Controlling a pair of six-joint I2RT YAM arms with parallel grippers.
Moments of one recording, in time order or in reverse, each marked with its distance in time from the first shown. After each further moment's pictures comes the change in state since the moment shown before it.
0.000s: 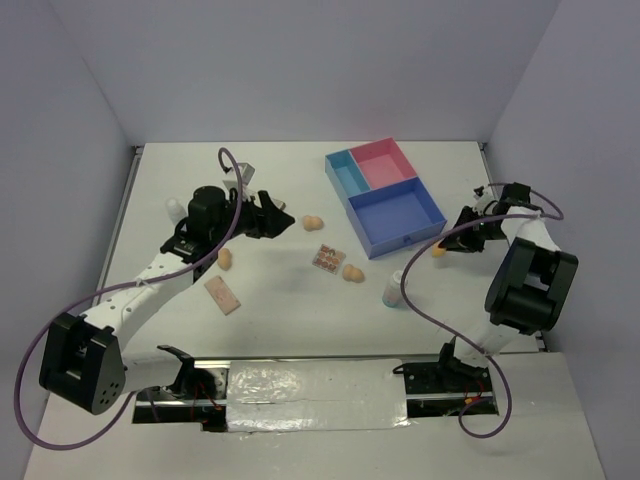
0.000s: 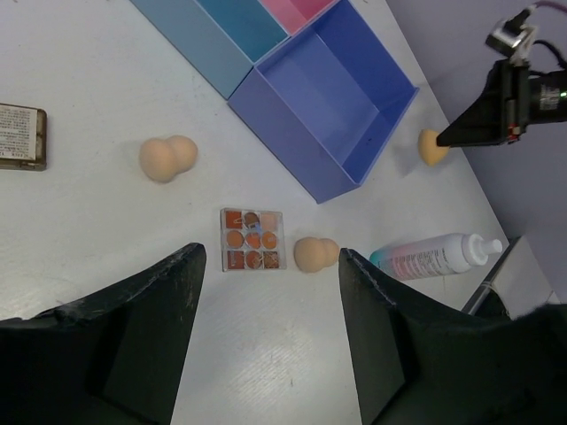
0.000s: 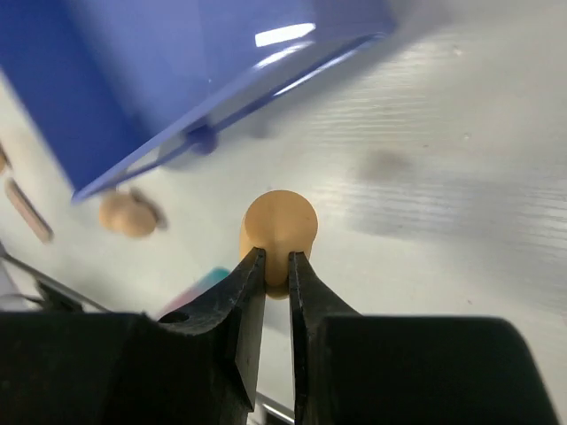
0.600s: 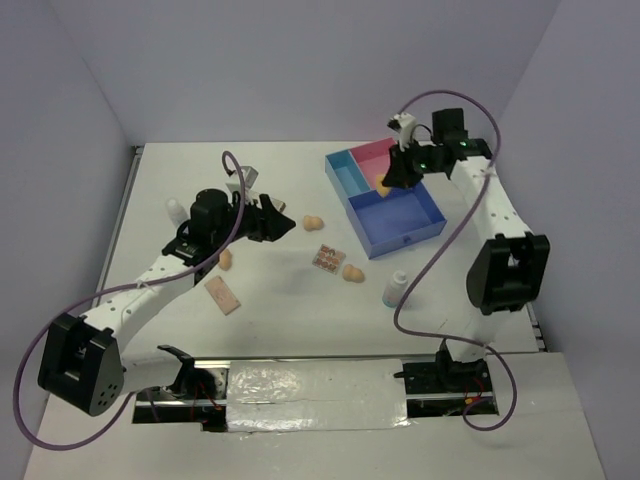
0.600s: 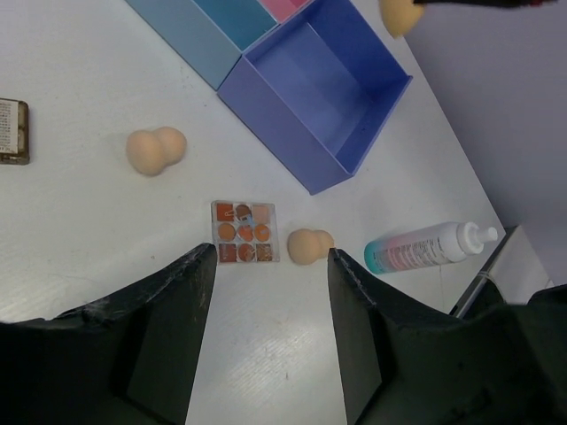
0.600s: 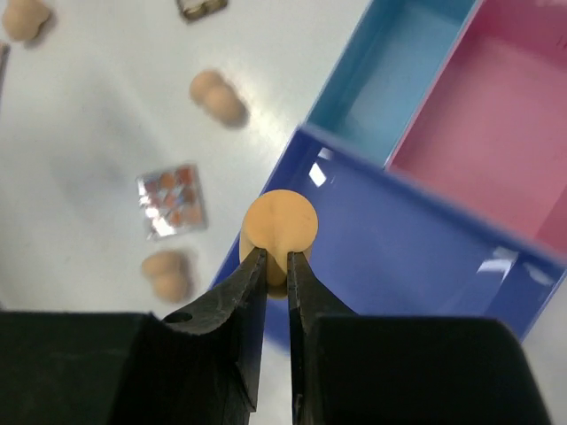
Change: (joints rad) left arm -0.018 -0.003 -0.014 0.009 0.006 0.003; right arm 0.463 0.042 0.539 -0.107 -0.082 -0.465
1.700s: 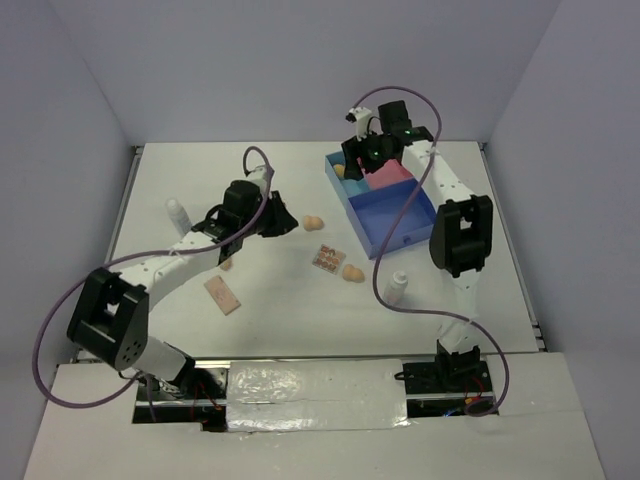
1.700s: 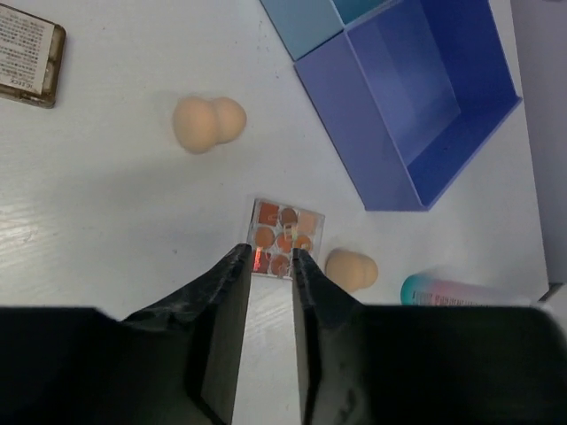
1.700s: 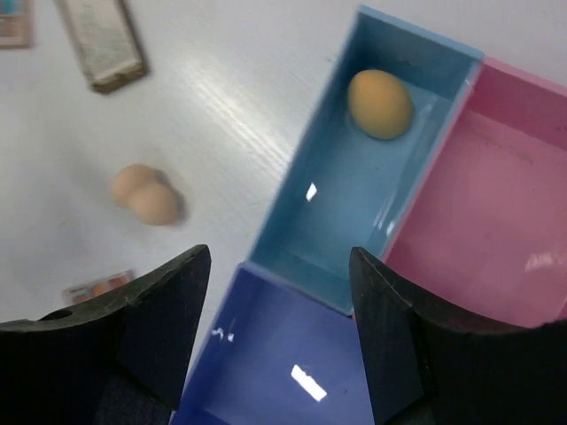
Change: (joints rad) left arm -0.066 0.222 0.119 -0.111 -0.195 -0.100; right arm 0.193 0.480 0.417 0.121 0.250 0.171
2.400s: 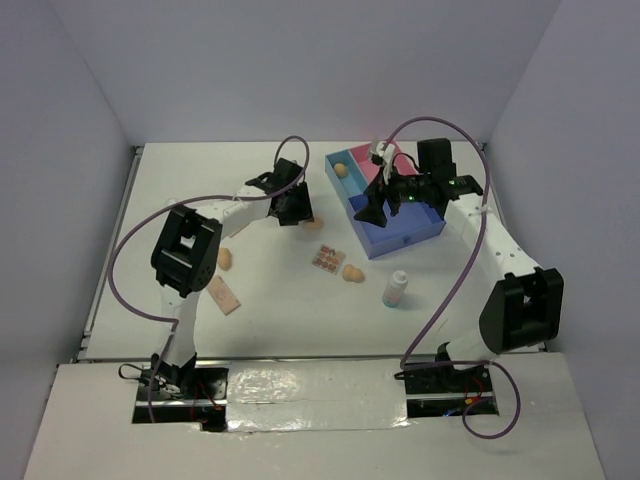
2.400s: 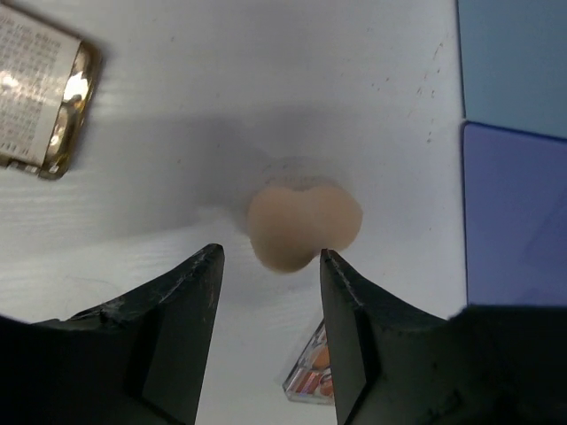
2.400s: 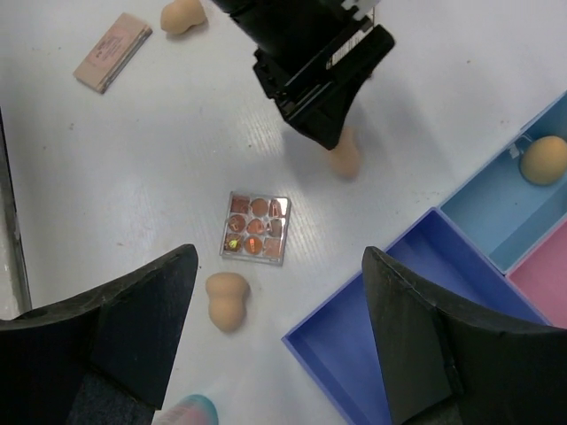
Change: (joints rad) left arm -0.010 0.621 0.597 -0.407 -0.145 -0.079; right arm -0.038 -0.693 -0.727 0.158 -0.451 -0.267
